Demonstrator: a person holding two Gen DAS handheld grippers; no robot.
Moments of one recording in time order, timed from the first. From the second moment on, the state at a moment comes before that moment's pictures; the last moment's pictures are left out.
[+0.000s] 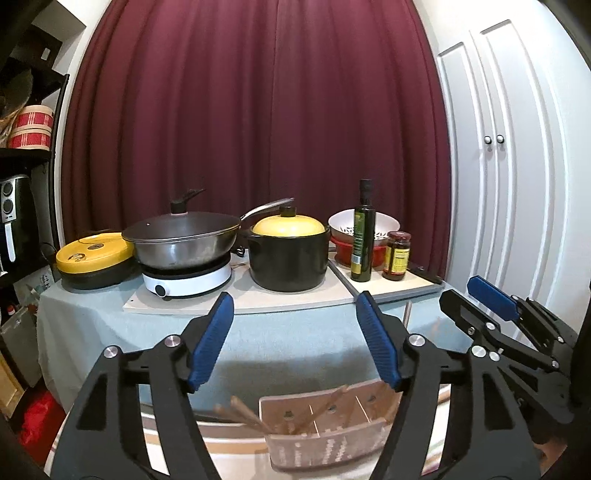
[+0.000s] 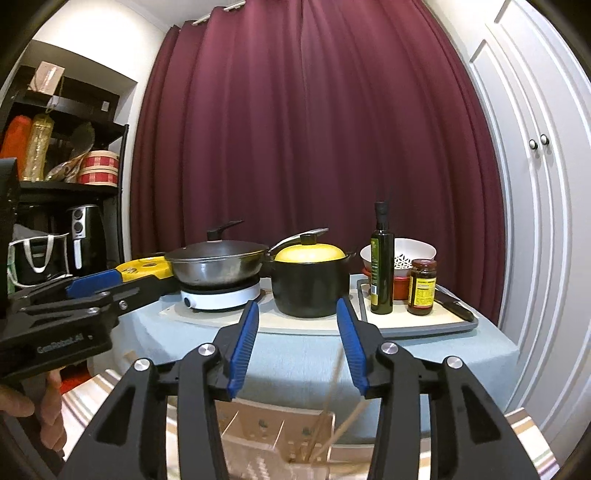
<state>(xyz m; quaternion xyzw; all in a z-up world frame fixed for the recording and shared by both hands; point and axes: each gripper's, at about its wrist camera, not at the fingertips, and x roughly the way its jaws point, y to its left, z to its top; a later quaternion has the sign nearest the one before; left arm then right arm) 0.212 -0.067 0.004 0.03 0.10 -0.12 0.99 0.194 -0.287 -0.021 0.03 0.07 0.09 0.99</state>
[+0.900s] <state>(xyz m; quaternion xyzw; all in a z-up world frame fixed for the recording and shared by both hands) 0.045 -0.034 -0.177 0.02 0.29 -0.05 0.96 0.012 -0.290 -0.200 0.02 0.24 0.08 0.97</state>
